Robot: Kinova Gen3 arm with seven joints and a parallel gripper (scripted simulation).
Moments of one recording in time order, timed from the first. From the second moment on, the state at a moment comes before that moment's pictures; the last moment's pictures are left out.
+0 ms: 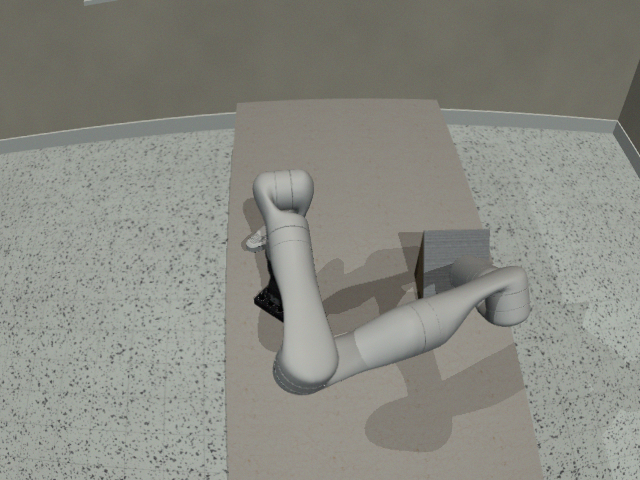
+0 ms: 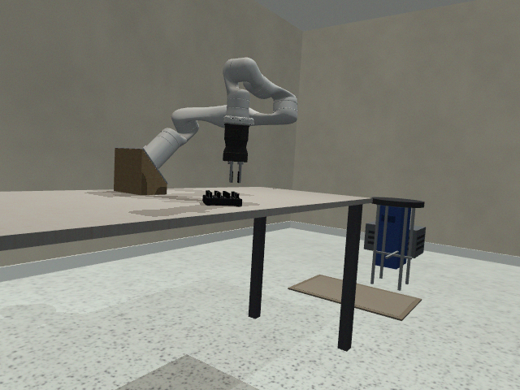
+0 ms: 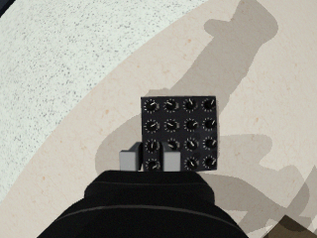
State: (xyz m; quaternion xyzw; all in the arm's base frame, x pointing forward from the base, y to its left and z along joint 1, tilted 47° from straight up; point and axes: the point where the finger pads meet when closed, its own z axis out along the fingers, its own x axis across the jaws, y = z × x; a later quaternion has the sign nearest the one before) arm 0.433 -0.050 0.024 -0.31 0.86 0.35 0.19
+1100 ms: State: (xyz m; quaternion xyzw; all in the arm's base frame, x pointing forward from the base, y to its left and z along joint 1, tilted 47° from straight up) arm 0.434 -0.048 0.024 -0.39 0.83 0.33 0.22
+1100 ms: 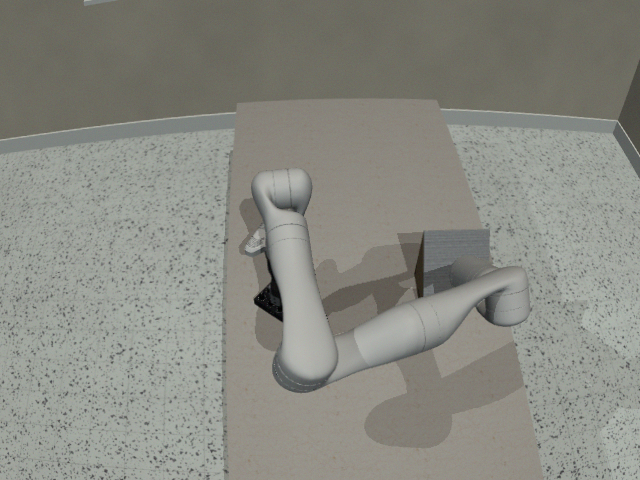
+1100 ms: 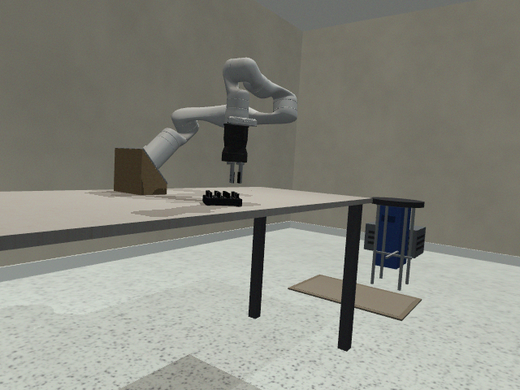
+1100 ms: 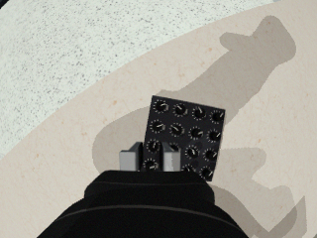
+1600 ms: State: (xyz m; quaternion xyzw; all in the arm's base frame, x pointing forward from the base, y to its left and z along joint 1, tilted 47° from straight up) arm 0.436 -0.045 0.026 -0.52 0.75 0.30 0.27
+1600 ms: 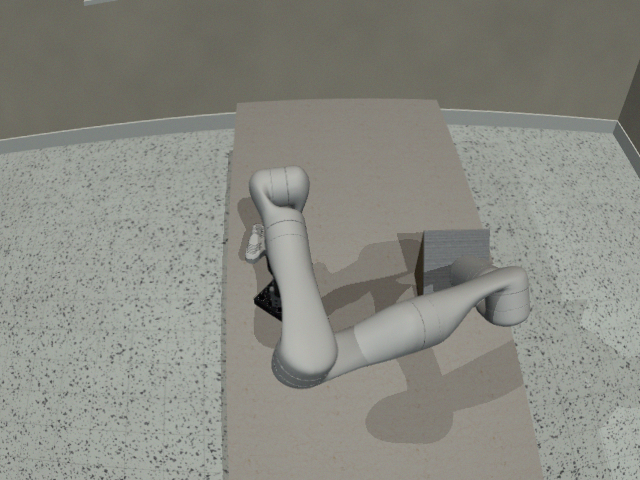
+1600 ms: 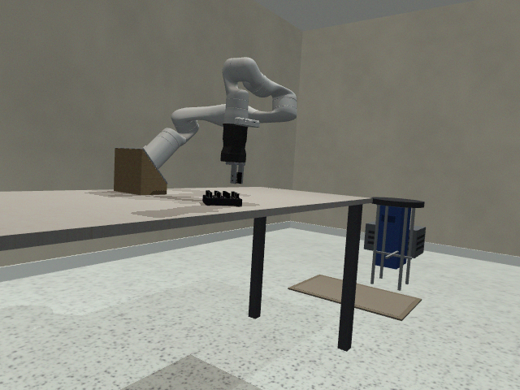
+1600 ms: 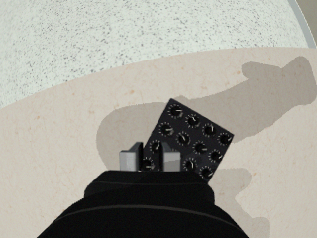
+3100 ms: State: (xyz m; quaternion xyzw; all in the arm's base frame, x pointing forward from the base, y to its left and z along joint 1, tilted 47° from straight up) arm 0.433 -0.046 0.038 -0.90 0.17 0.03 0.41
